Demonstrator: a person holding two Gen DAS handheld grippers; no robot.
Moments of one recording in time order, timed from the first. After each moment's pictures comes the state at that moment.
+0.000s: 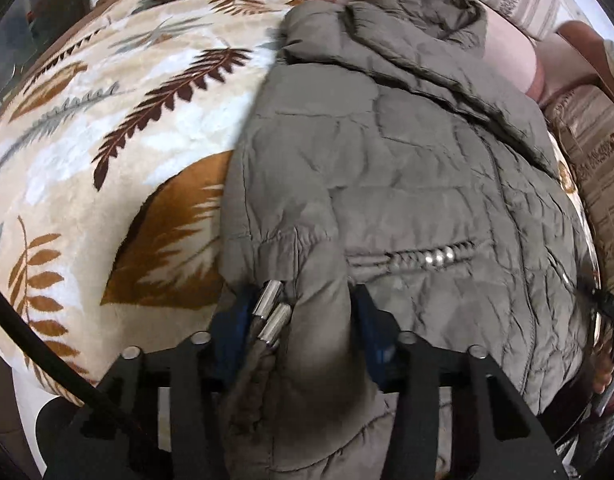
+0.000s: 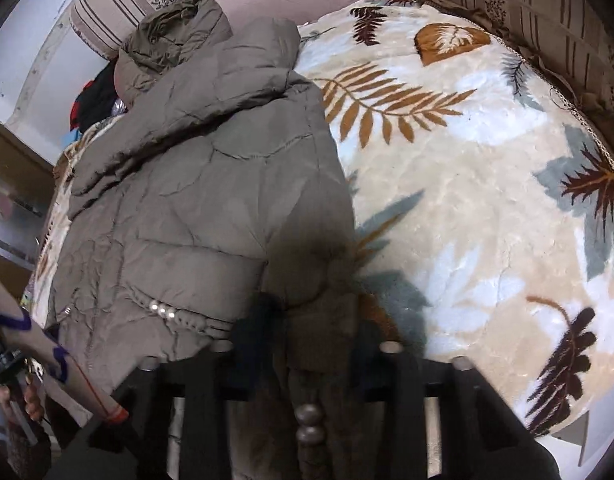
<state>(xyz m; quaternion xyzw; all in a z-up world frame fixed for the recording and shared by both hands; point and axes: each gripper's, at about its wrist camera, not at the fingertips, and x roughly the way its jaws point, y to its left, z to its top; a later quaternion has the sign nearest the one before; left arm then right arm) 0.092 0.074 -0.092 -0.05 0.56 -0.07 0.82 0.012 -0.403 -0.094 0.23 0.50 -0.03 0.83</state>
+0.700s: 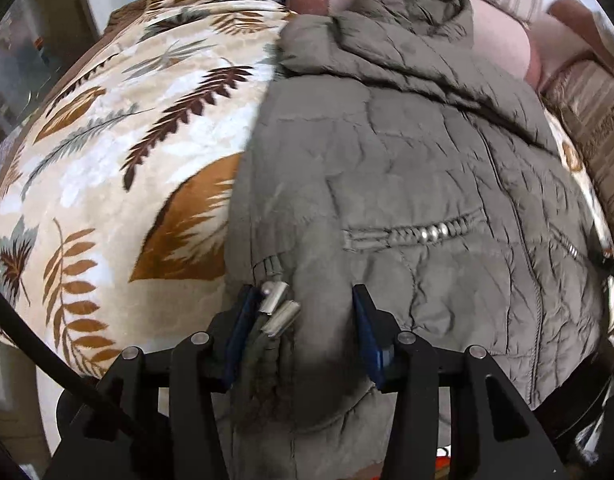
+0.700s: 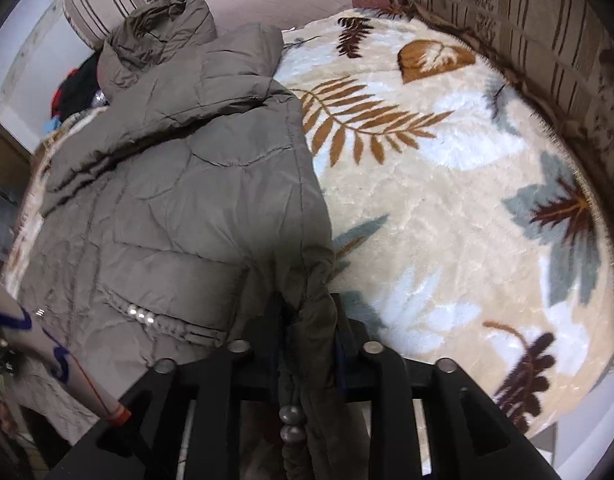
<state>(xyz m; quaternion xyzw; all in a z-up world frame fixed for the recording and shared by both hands) 0.067 0.074 -0.074 -0.01 0.54 -0.05 0.84 0.019 -0.407 -0.090 0.16 0.51 -0.09 0.84</state>
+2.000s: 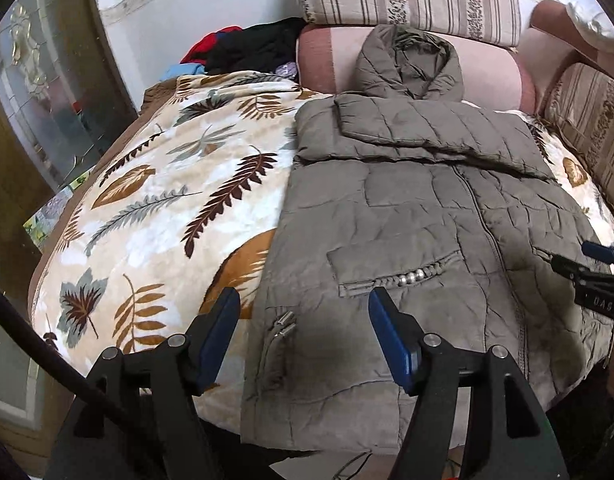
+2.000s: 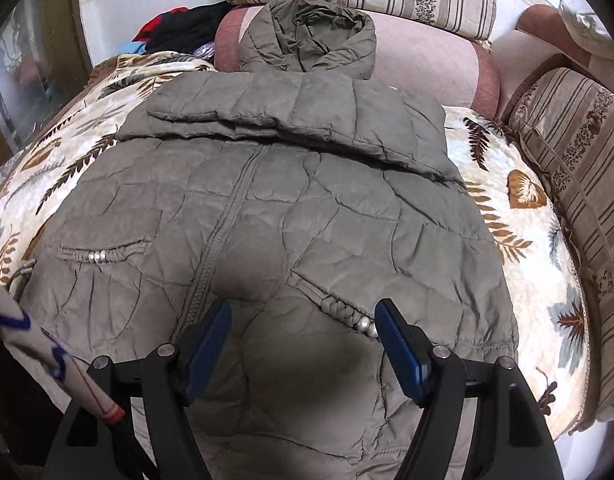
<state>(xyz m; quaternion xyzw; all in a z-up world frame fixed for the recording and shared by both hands) 0.029 0.045 -0.007 0.06 0.44 0.00 0.90 0.034 -0.221 -0.050 -0.02 0.47 -0.01 0.88</state>
